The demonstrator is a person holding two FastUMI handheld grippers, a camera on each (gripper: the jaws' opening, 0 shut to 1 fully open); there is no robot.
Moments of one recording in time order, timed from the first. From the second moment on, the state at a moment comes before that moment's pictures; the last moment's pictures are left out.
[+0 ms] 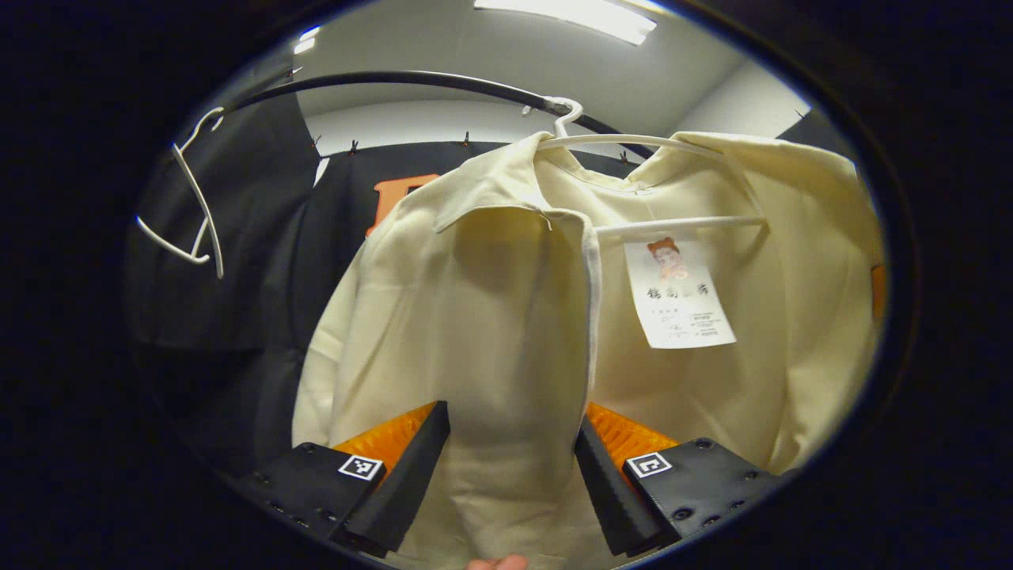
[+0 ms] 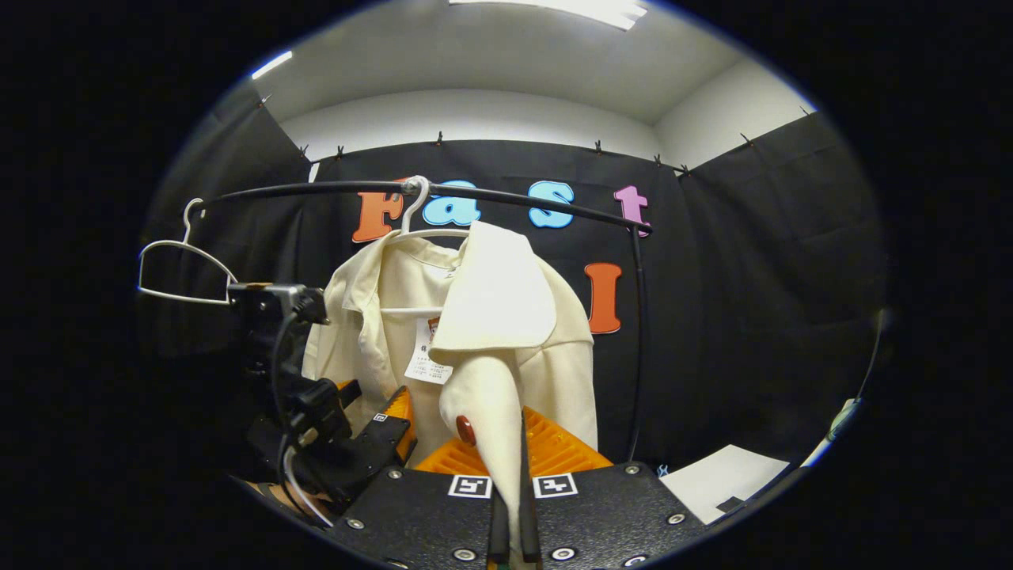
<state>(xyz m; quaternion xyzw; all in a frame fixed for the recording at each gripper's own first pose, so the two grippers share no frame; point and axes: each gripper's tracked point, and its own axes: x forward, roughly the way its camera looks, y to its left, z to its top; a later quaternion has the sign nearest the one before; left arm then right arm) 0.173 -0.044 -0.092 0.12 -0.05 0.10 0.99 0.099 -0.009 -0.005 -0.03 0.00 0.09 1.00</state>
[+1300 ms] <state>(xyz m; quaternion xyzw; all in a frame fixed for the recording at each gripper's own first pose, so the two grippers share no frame) 0.167 0.130 0.085 0.32 -0.13 0.22 0.91 0.114 -0.121 0.124 -0.09 -0.11 -0.05 0.99</state>
